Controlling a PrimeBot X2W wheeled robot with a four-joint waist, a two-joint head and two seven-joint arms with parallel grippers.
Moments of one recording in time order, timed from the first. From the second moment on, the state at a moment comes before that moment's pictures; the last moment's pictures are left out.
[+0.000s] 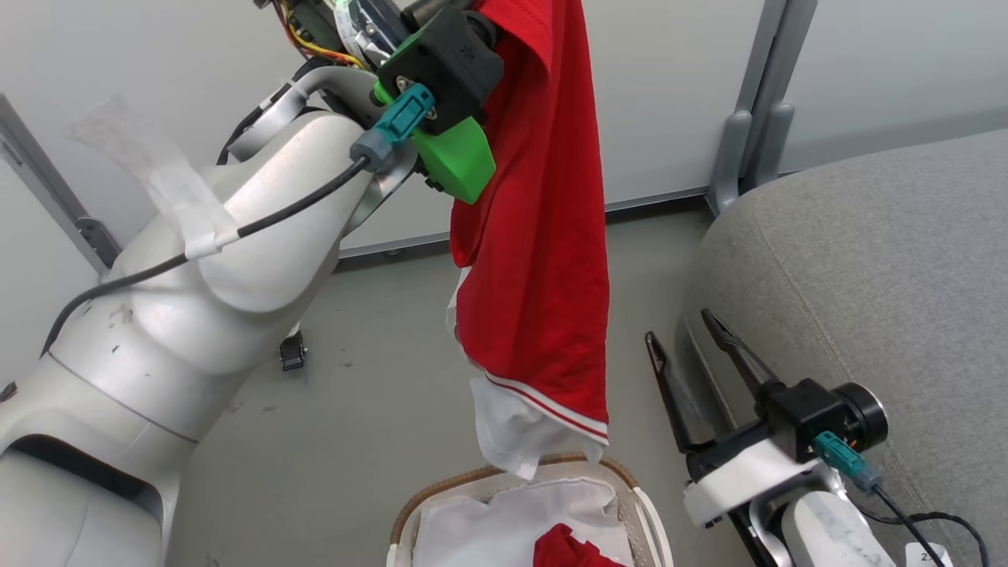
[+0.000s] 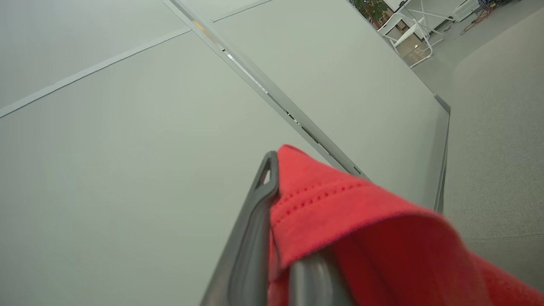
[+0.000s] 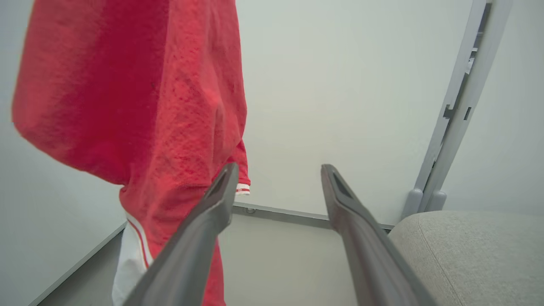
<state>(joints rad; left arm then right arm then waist) -1.20 0.23 -0.91 0.52 -0.24 -0.13 -0.26 -0.14 -0.05 0.20 0.15 0.09 0.13 -0.26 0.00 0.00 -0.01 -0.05</state>
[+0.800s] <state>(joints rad) -1.23 0.17 -0.94 0.47 -0.29 -0.13 -0.26 -0.38 -0.05 0.27 0.35 0.07 0.13 -0.26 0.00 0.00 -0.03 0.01</state>
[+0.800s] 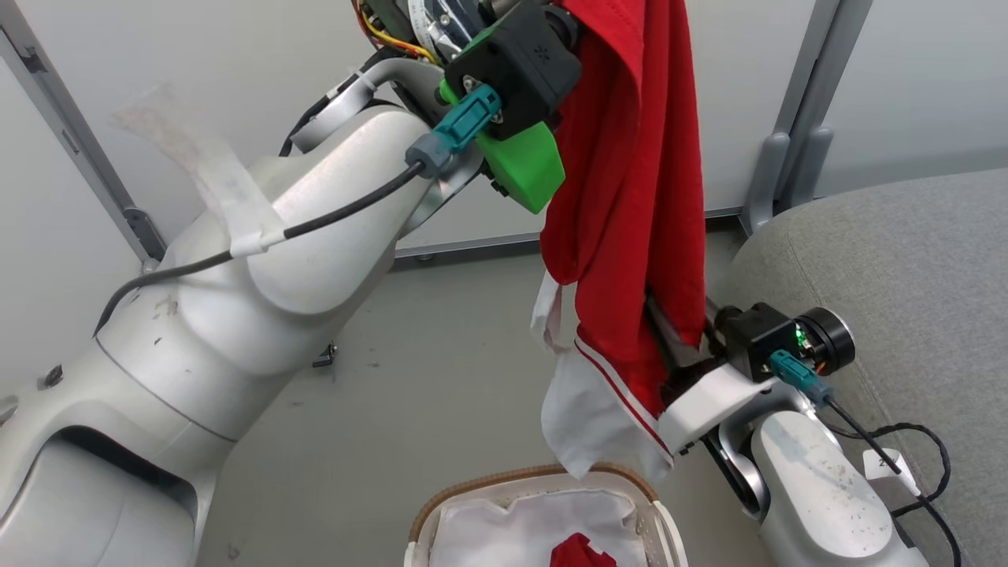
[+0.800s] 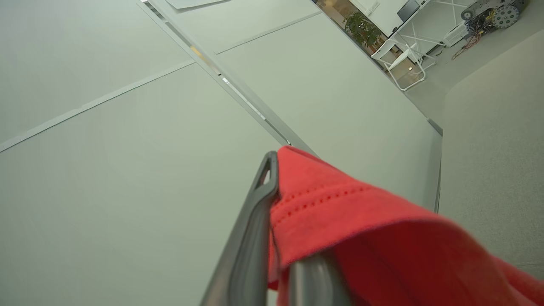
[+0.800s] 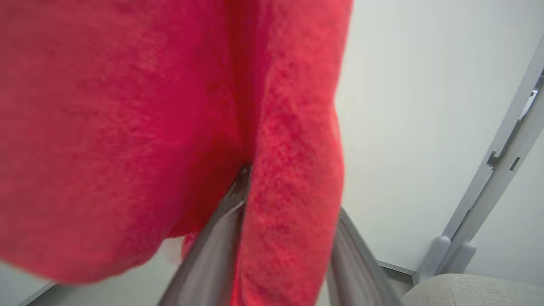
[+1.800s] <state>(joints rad) -0.58 0.10 -0.69 0.54 -0.43 -0.12 -0.26 -0.43 -0.05 0.09 0.30 0.06 0.13 -0.26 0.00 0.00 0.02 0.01</state>
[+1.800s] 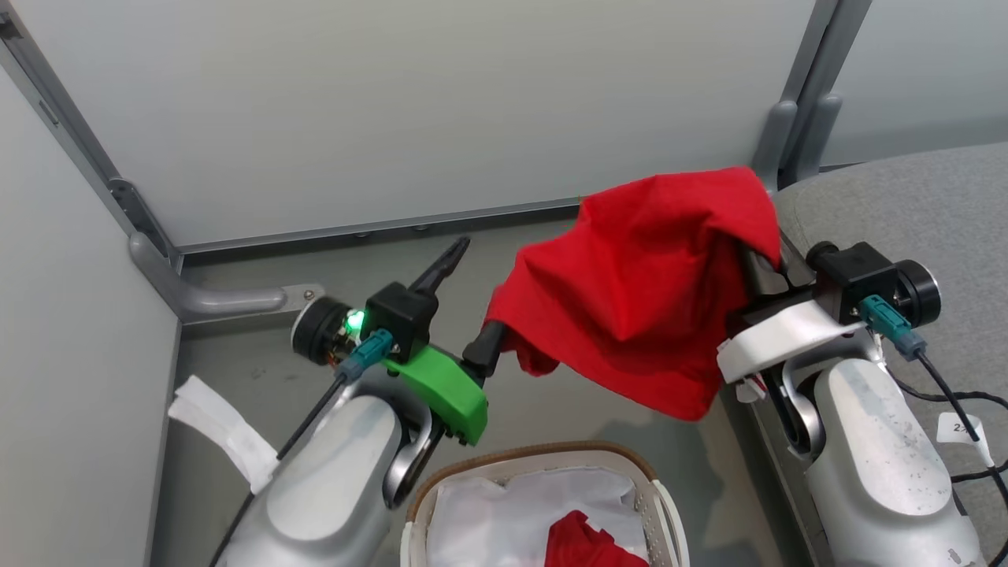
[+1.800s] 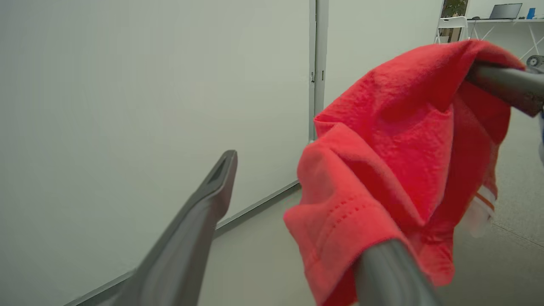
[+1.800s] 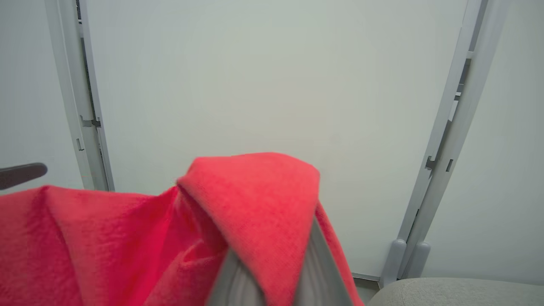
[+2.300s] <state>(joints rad) -0.38 0.07 -0.61 0.49 -0.38 -0.13 -0.26 -0.48 -0.05 -0.05 0.27 -0.02 0.13 -0.26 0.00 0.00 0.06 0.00</state>
